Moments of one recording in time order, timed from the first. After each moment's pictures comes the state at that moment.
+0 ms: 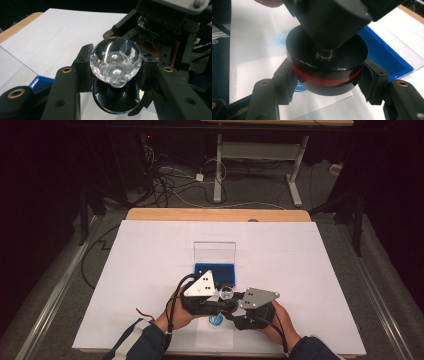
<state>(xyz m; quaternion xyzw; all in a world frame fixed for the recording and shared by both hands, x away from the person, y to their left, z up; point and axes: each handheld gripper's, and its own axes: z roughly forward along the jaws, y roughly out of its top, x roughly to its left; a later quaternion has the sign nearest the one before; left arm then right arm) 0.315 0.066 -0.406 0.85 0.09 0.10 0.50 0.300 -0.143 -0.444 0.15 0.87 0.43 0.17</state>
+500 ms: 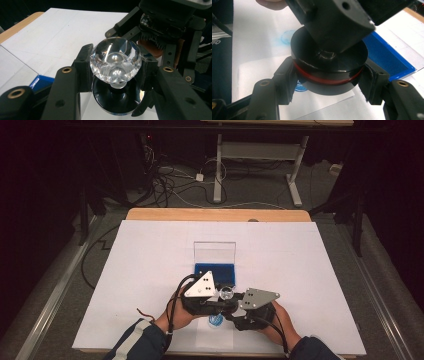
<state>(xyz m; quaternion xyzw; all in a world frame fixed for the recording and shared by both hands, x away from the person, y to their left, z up) 0.315 0.065 -0.409 0.85 0.09 0.10 0.51 0.299 -0.143 -0.444 0.15 0.87 0.43 0.17</state>
